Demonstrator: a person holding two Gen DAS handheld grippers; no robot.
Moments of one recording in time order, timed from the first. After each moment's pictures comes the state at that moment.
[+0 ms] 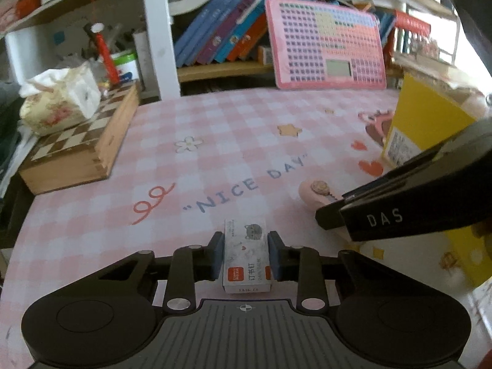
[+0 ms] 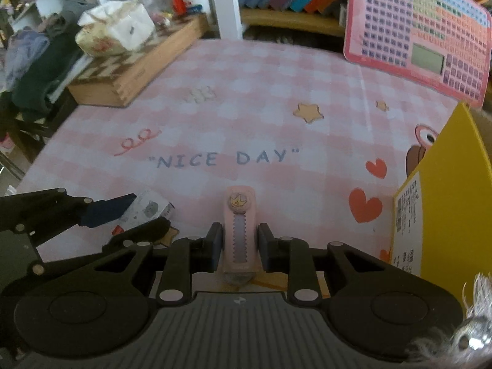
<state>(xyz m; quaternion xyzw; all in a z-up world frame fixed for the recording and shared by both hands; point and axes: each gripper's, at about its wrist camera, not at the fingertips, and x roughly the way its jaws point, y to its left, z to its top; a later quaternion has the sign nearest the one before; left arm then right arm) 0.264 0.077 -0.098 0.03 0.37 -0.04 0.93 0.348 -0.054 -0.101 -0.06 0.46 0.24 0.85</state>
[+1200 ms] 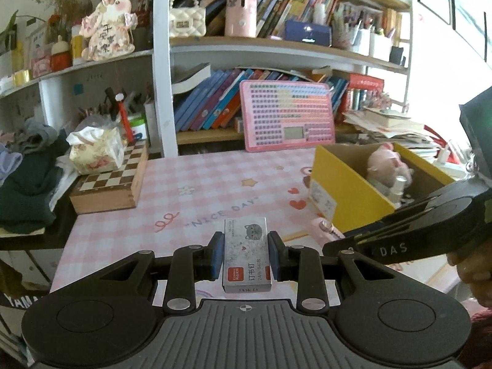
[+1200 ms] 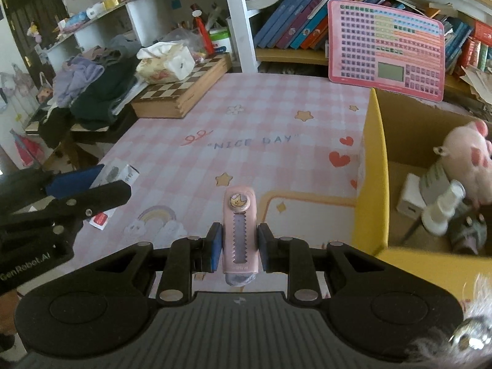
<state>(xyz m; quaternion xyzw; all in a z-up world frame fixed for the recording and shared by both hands) 0.108 0.063 0.004 0.01 0.27 -0.07 0.96 0.193 -0.116 -0.029 -0.02 0.41 0.26 0.87</state>
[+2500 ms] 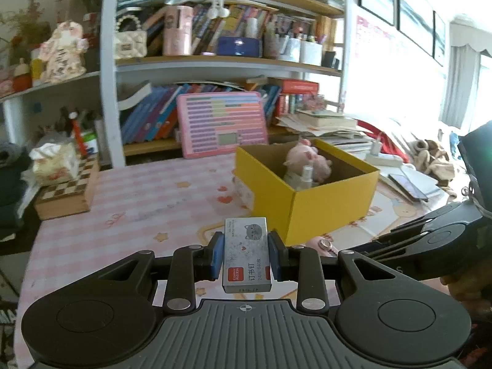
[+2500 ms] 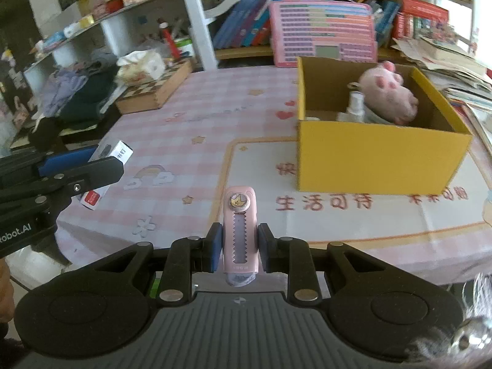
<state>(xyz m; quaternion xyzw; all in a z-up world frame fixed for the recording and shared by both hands) 0.032 0.016 0.017 0.02 0.25 -0.17 0.95 0.072 -0.182 -0.023 0.02 0.41 0.17 0.90</state>
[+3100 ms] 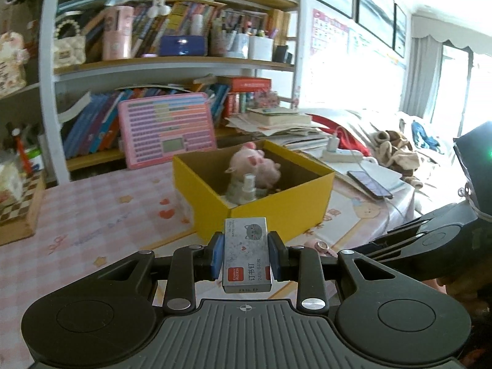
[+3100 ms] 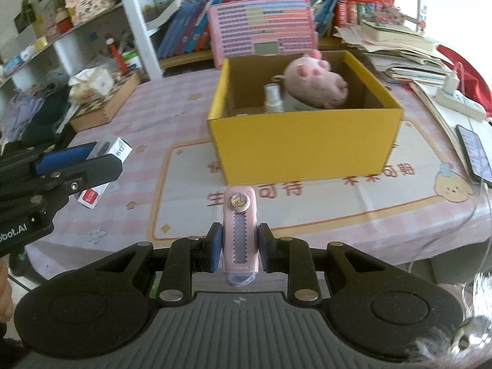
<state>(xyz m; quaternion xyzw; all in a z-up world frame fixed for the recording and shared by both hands) 0.059 -0.043 0.015 0.04 0.25 -0.25 0.94 0.071 -0.246 -0.021 0.05 0.41 0.10 0.91</state>
